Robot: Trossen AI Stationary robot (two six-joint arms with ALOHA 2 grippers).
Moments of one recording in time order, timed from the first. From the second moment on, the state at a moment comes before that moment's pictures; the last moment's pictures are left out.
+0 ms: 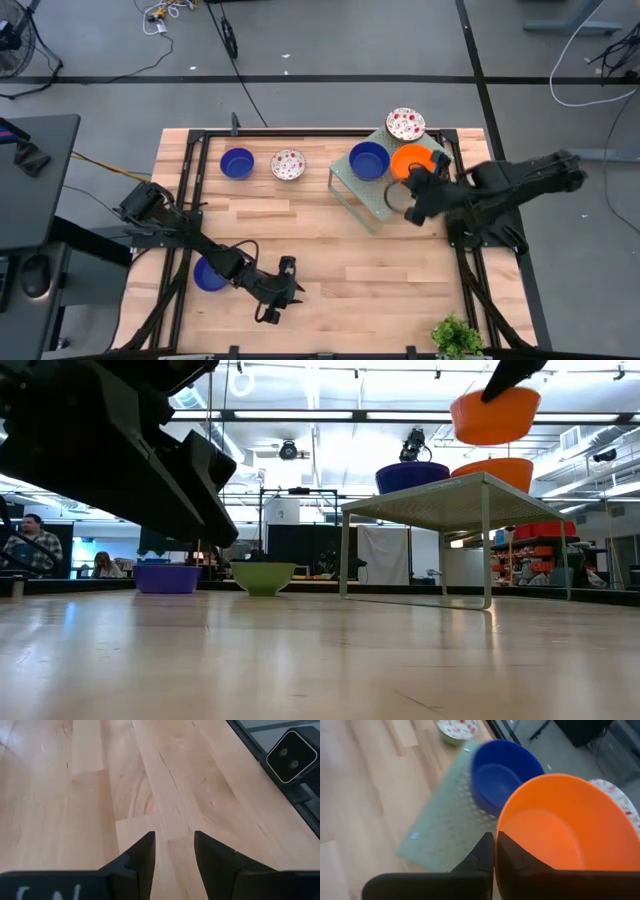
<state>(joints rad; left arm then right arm) -0.59 1.76 0.81 0.31 -0.27 -0.22 0.29 1.12 1.28 -1.25 0.66 0.47</state>
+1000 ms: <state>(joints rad) -0.60 1.76 0.81 0.30 -0.26 -0.22 -0.03 1.14 1.15 -1.17 0.50 0.31</state>
